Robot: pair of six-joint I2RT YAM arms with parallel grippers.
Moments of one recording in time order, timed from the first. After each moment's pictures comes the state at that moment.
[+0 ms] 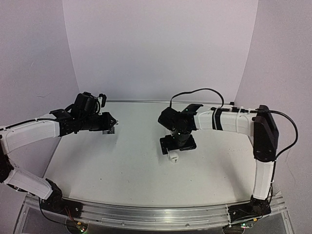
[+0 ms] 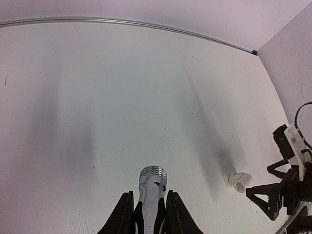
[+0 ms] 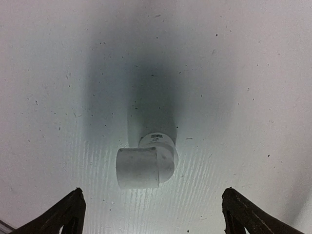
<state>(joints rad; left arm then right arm) -0.63 1.29 0.95 -0.29 -0.07 -0.52 0.91 1.97 1.59 -0.95 0.18 0.67</state>
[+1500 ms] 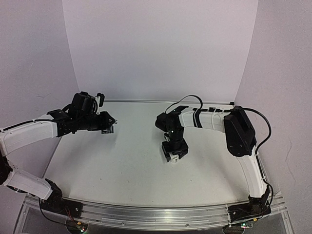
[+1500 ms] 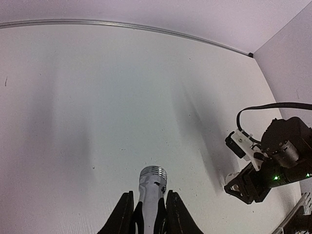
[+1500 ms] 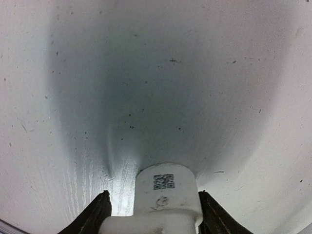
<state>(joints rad) -0.61 1.26 0.94 -0.28 -0.05 -0.52 0.82 2.31 1.87 -1.17 -0.04 0.55</state>
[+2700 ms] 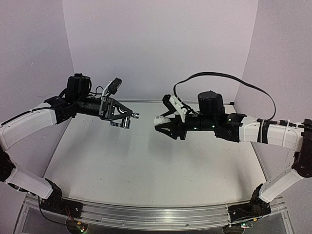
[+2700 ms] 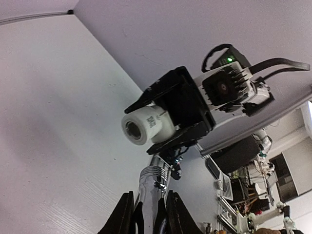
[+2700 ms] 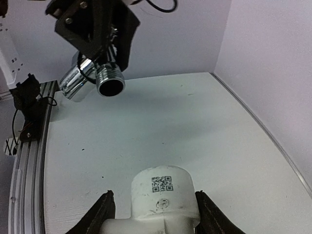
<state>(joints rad) -0.56 1.31 1.13 -0.20 0.94 -0.51 0.84 1.47 1.09 0.06 -0.38 -0.22</state>
